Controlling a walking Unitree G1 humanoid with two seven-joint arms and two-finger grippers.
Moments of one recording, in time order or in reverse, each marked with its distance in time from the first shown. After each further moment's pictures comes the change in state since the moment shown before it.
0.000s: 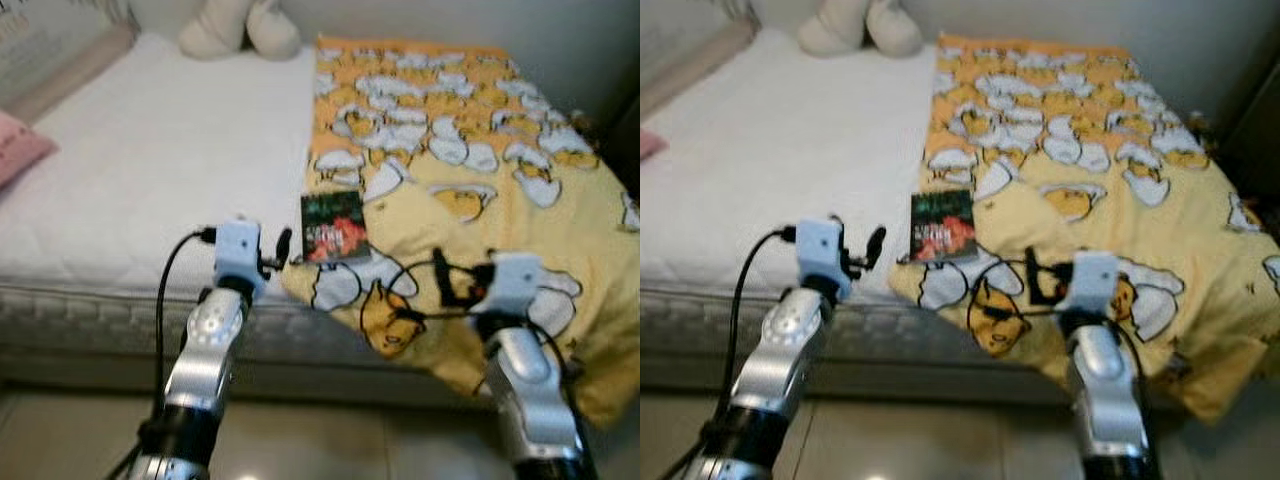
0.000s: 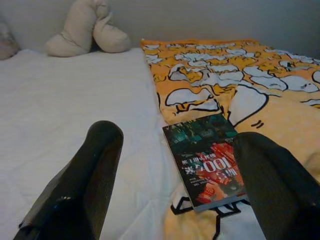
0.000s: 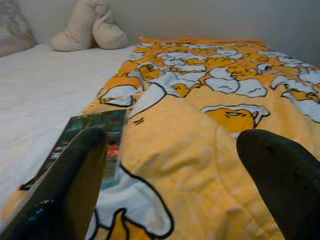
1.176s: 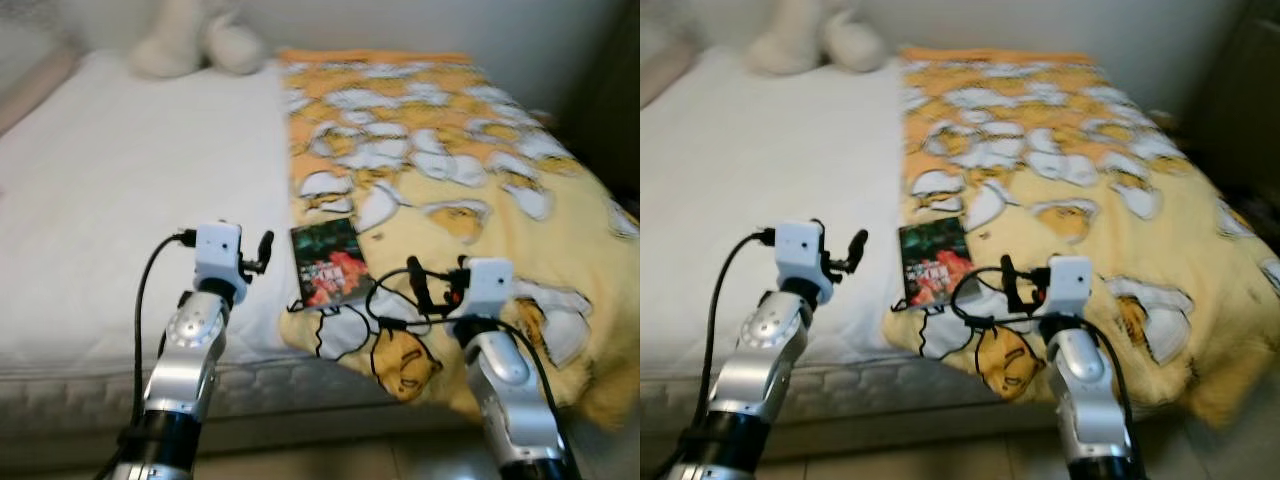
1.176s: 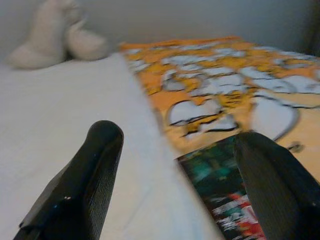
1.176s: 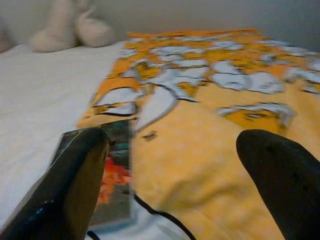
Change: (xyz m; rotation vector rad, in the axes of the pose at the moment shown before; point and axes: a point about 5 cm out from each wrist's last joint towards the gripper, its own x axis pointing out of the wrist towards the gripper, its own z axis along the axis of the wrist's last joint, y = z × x) left arm -0.004 0.014 0.002 0.022 0.015 0.009; right arm 0.000 0.014 -0.009 0.029 0.045 0.050
